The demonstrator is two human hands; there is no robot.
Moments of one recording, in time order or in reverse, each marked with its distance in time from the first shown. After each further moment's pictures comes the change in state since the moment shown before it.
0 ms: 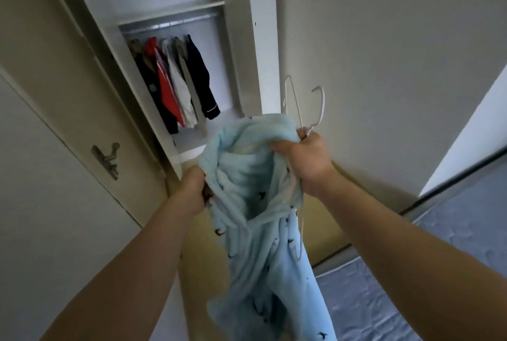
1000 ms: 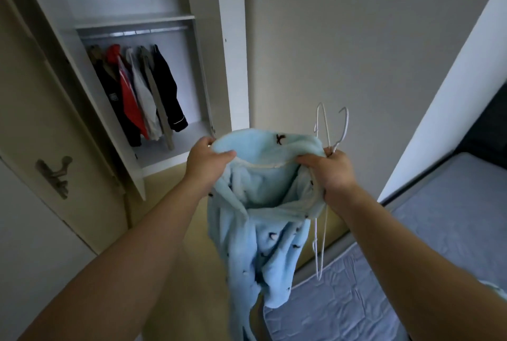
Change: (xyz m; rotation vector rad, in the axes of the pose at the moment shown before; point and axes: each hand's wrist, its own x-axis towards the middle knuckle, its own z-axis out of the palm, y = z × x) left_hand 0.003 0.025 0.072 0.437 -0.113 0.634; right_hand 0.006 0.005 -0.082 0.015 0.279 -0.031
